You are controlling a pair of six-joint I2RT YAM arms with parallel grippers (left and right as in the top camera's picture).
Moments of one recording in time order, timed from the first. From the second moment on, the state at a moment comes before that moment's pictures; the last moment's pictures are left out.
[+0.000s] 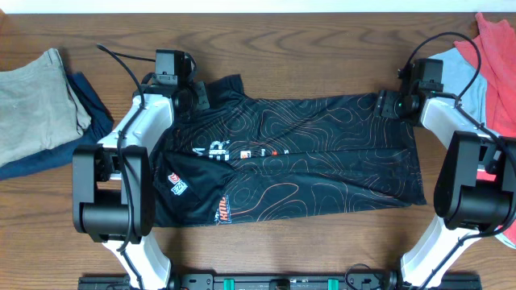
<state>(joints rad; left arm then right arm) -0.07 1.92 1.26 -0.39 0.19 -0.31 -0.13 2.00 1.23 -0.34 -0.08 0.13</state>
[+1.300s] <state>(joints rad) -0.07 1.85 1.26 -0.47 0.18 -0.31 -0.13 1.91 1.23 -0.45 0.02 0.15</state>
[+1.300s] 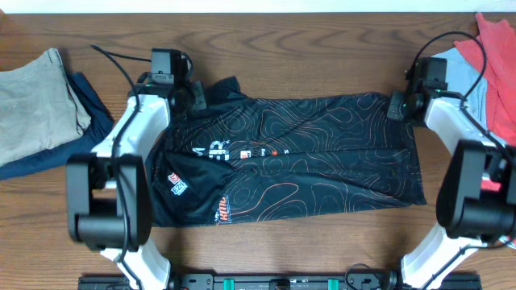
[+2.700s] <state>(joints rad) 0.04 1.64 1.26 -1.39 0.10 -0.31 -0.34 1.69 1.23 -1.22 0.04 0.12</state>
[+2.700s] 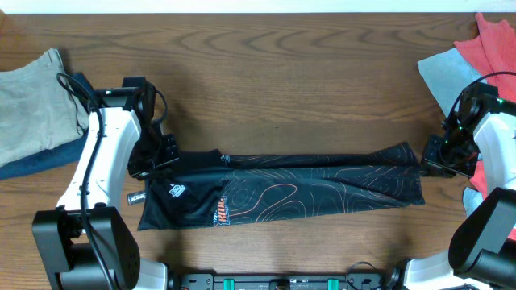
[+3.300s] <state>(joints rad) 0.04 1.64 1.25 -1.43 0.09 -0.31 -0.35 1.69 1.23 -1.23 0.07 0.12</state>
